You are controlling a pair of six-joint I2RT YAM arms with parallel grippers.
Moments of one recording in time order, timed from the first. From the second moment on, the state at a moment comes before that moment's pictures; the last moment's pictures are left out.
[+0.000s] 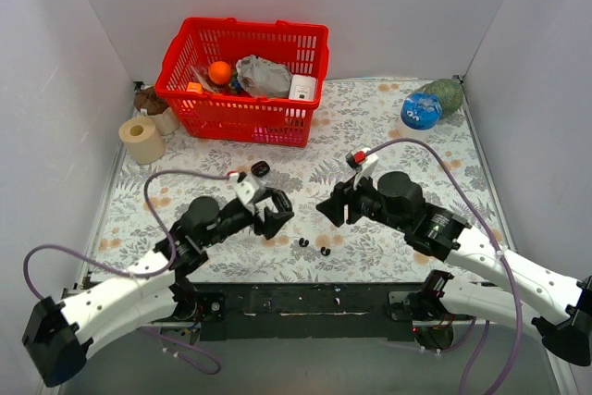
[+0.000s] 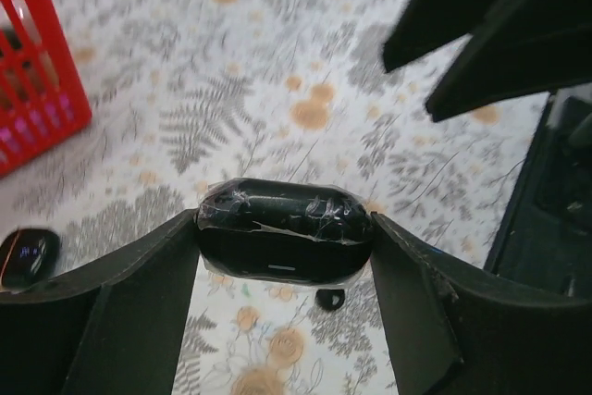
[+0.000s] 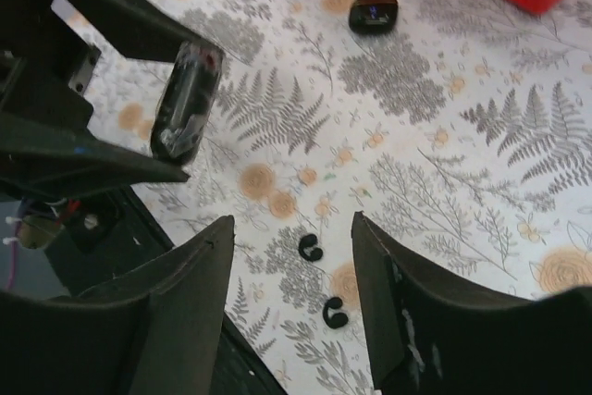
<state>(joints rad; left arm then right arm) -0.79 0.84 0.47 0.17 0.16 -0.05 0.94 0.86 0.70 -0.21 0.00 0.34</state>
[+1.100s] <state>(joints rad) -0.85 0.59 0.30 0.49 0.25 0.02 0.99 1.27 1.23 -0.45 -0.24 0.34</state>
